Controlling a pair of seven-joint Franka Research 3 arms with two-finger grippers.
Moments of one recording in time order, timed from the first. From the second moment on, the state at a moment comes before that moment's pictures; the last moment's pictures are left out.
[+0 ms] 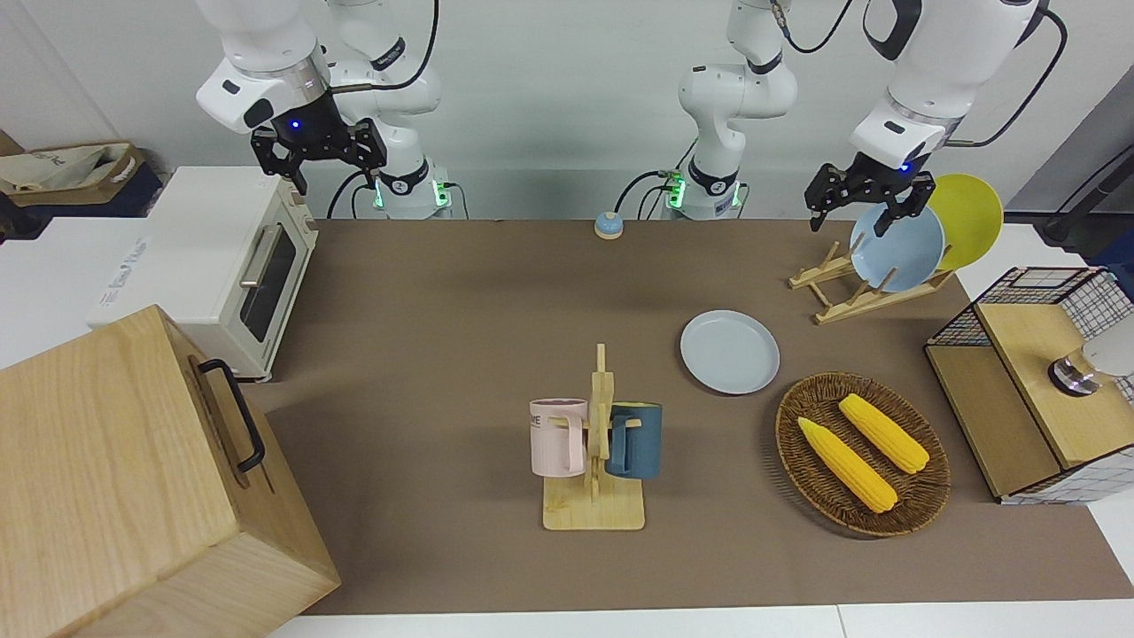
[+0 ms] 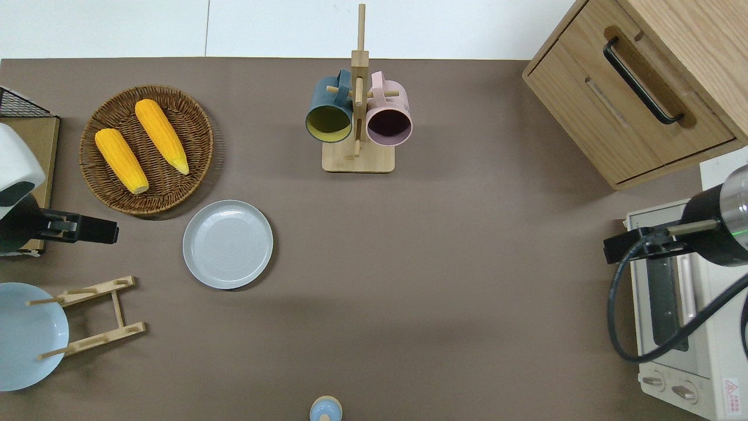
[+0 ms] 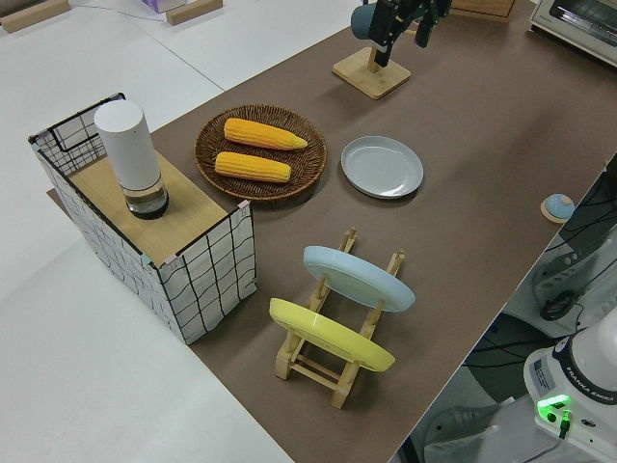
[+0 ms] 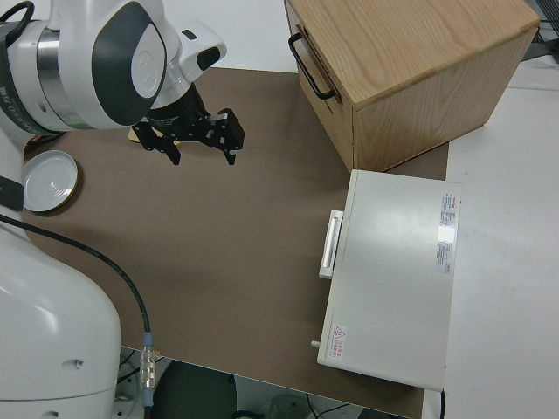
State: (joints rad) left arm -0.10 -0.06 0.07 -1.66 0.00 1.60 0.12; right arm -0.03 -0.02 0.14 -1.48 0.00 1.33 0.02
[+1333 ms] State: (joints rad) left arm -0.10 -0.06 0.06 -1.78 -0.02 1.69 0.07; right arm -0.03 -0.02 0.14 -1.48 0.00 1.33 0.02
